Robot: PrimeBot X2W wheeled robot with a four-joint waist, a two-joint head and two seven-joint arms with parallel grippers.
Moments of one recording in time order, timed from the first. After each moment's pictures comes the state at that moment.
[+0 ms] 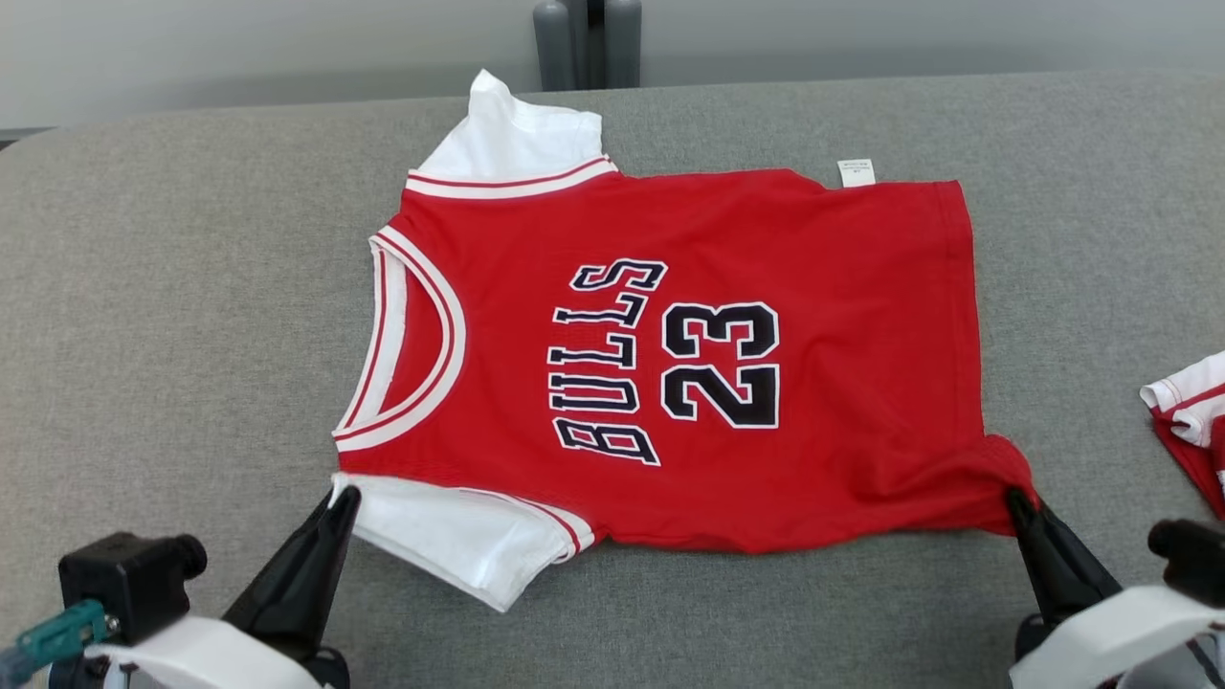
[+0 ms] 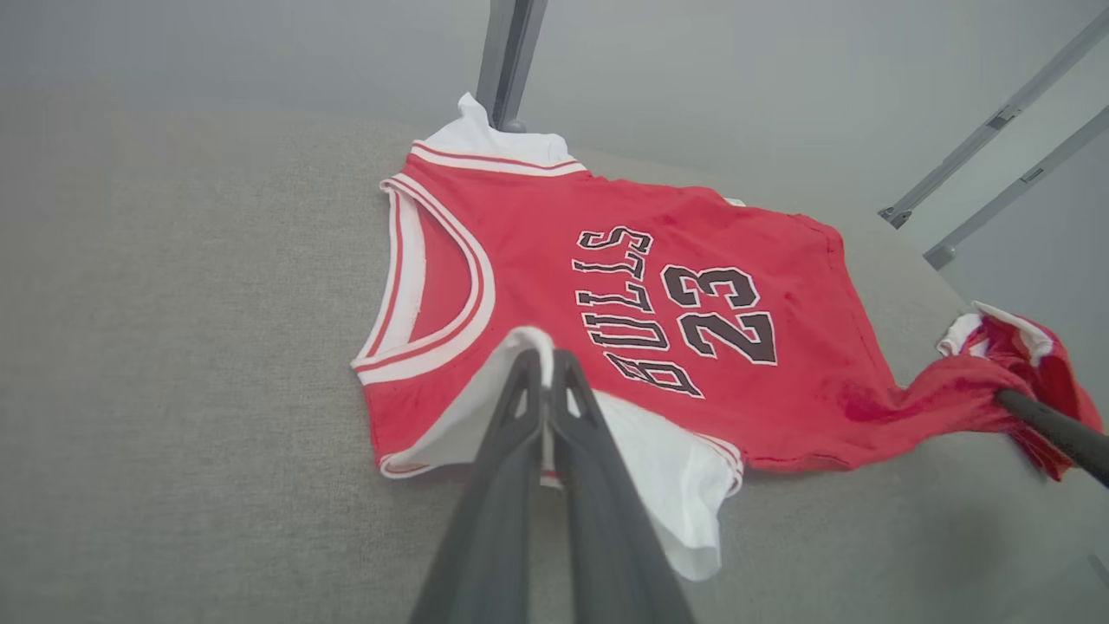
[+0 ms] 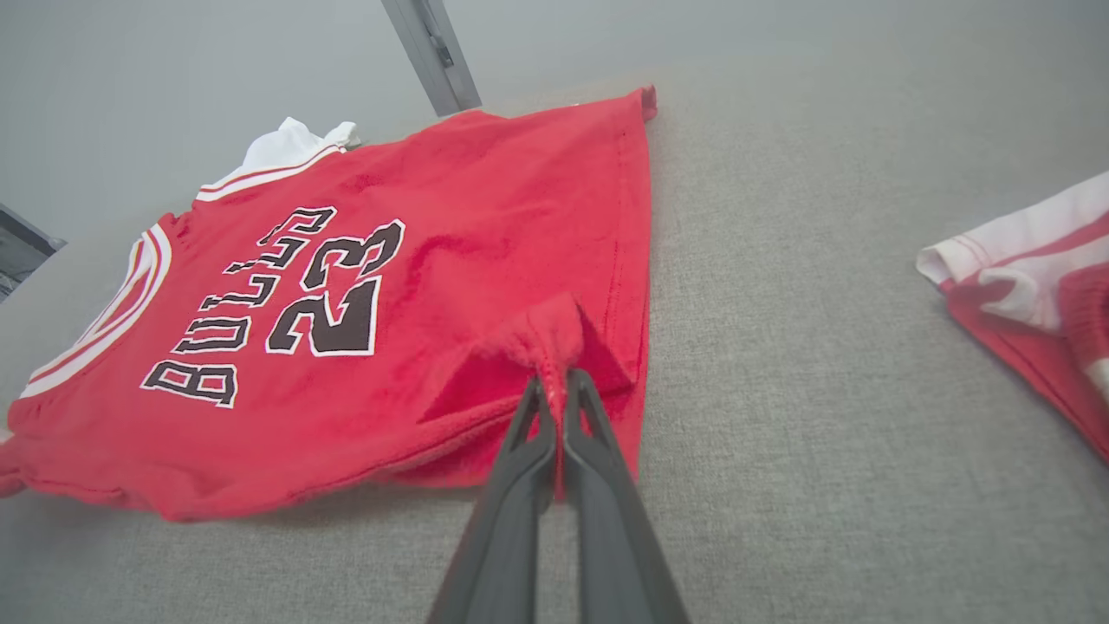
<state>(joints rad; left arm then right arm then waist) 0.20 0.46 -0.23 -0.54 -0.70 0.26 0.30 0.14 -0.05 -0.07 -0.15 0.36 0.13 0.25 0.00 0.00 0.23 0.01</state>
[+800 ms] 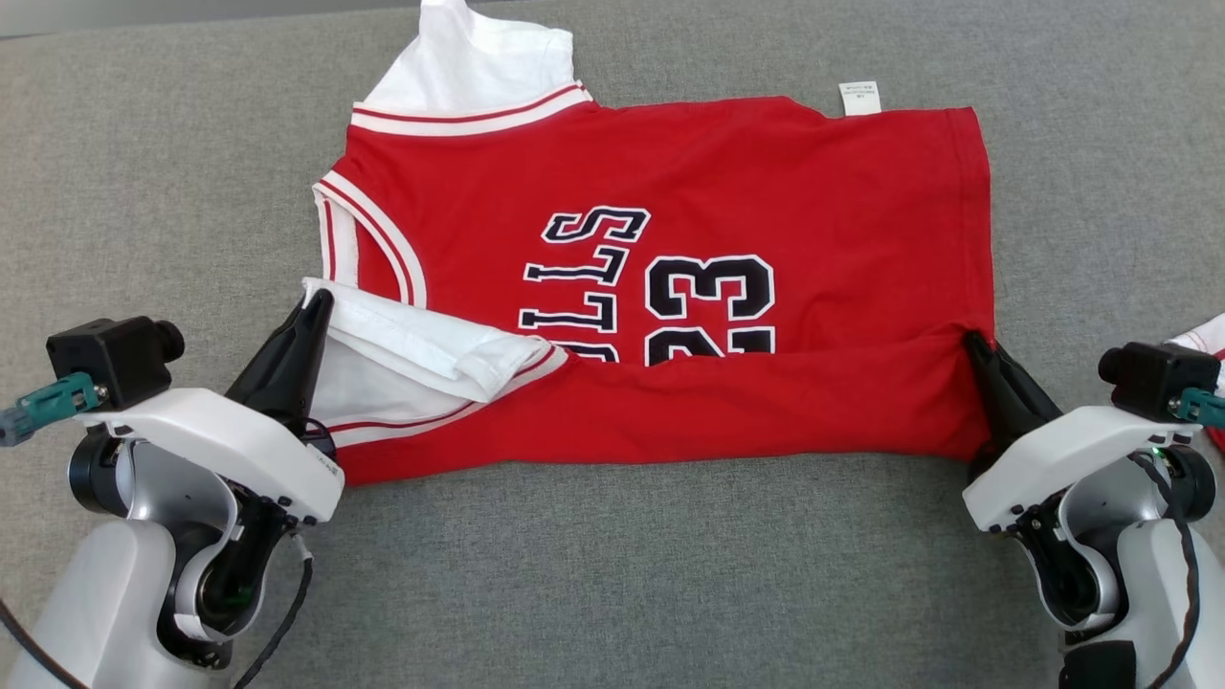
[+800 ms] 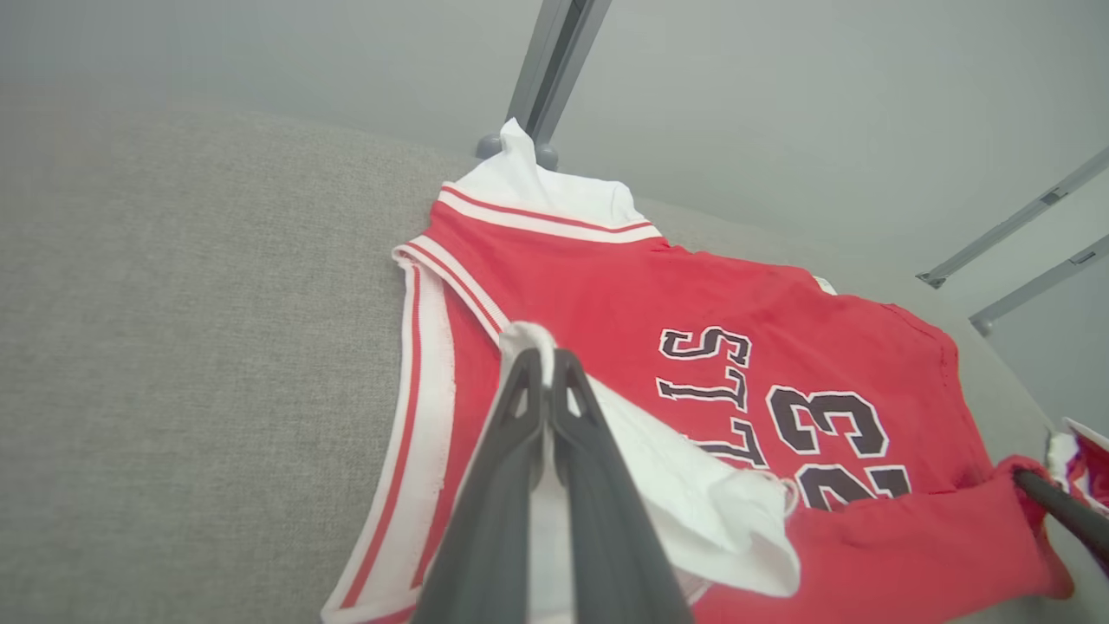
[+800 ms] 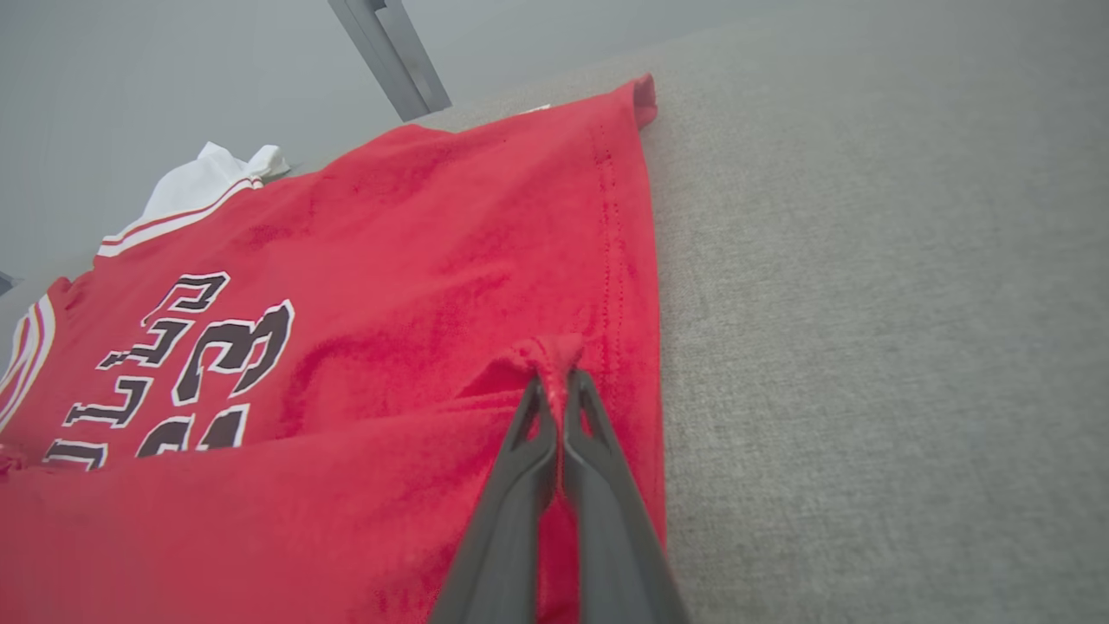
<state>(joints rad) -0.27 0.34 -0.23 -0.05 -0.78 0.12 0.22 -0.30 -0.07 -0.01 0.24 0.39 0.13 0.17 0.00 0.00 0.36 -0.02</state>
